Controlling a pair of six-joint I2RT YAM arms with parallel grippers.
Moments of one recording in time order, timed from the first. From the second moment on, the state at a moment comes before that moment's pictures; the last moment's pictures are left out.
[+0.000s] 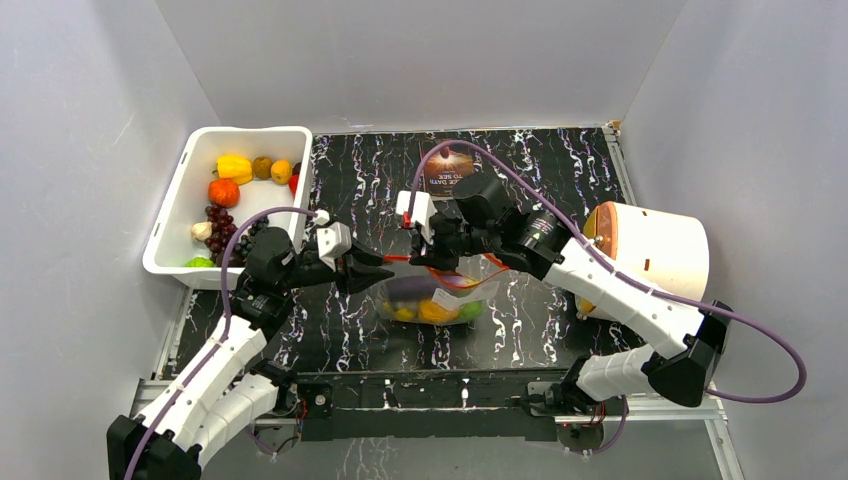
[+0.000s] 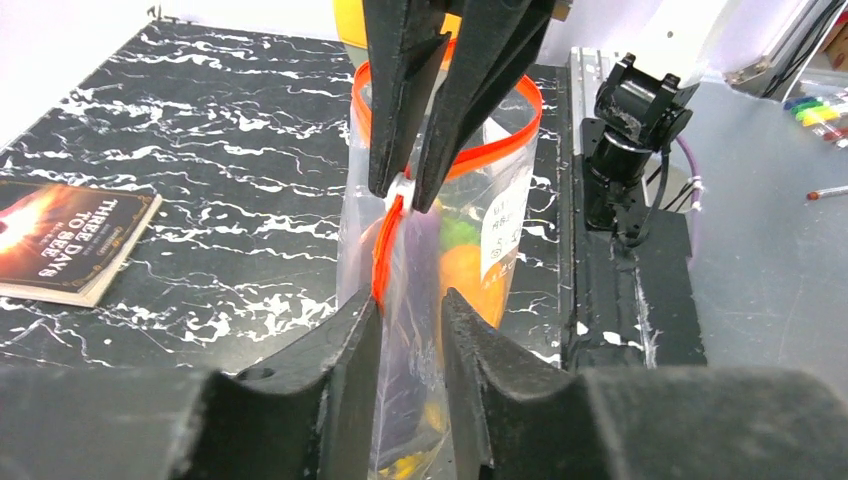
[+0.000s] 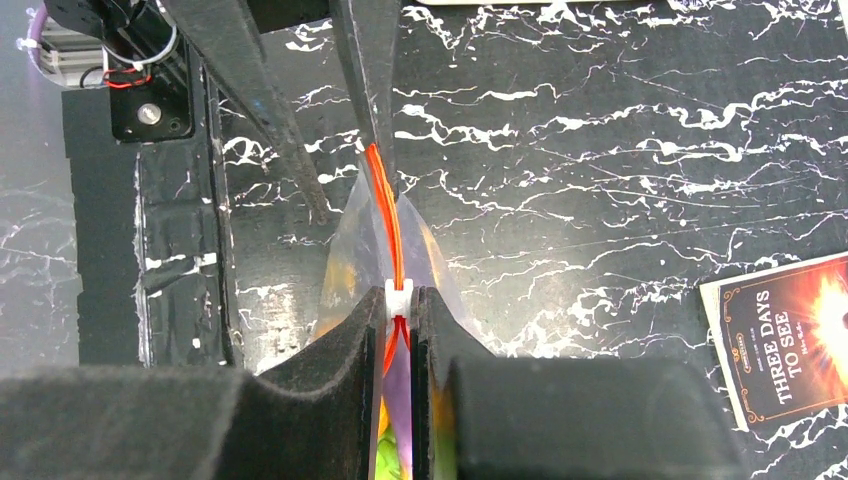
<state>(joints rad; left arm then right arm) -0.42 0.80 0.59 0.11 0.95 0.05 0.89 1.32 1.37 -0.61 -0.40 -0.39</state>
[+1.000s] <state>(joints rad) -0.42 0.83 0.58 0.23 1.00 0.00 0.88 1.32 1.34 -0.57 -0.50 -0.36</state>
